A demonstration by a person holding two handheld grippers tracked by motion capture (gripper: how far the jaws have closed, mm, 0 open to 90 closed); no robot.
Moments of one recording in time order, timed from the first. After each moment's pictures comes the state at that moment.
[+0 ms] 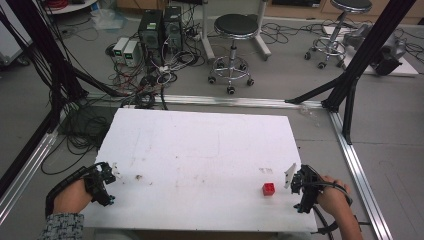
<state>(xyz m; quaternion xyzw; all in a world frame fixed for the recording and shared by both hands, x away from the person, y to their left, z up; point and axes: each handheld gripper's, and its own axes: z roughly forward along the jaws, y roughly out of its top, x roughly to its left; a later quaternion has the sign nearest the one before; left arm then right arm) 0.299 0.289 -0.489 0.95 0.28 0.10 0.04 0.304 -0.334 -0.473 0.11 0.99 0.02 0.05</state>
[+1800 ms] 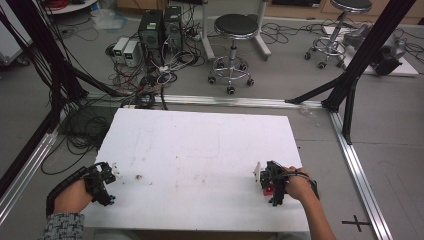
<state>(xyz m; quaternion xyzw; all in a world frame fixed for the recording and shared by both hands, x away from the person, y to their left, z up) 0.300 0.291 -0.493 0.95 0.29 0.10 0.04 0.346 -0.256 -0.517 -0.02 1.00 0.01 0.00</state>
